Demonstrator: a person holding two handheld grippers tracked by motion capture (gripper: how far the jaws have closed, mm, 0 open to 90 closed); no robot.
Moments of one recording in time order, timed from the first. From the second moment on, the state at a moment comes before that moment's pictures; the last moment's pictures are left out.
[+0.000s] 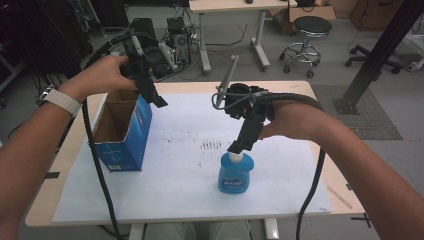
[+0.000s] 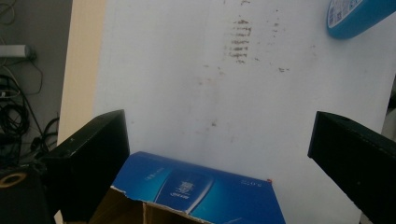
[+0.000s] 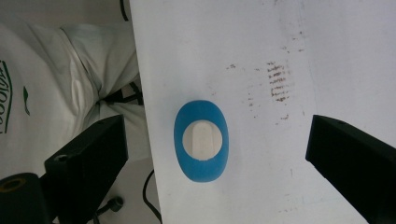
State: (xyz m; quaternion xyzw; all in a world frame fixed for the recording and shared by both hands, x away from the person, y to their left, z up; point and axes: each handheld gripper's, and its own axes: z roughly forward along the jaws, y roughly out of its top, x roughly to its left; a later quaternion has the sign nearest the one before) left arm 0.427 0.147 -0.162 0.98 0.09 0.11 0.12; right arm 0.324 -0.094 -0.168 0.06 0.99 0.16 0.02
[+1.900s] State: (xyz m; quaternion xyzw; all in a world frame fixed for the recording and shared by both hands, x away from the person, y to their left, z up) left arm 0.424 0.147 -0.157 0.98 0.10 0.11 0.13; right arm 0.315 -0.184 -0.244 0.06 0.96 0.26 0.00
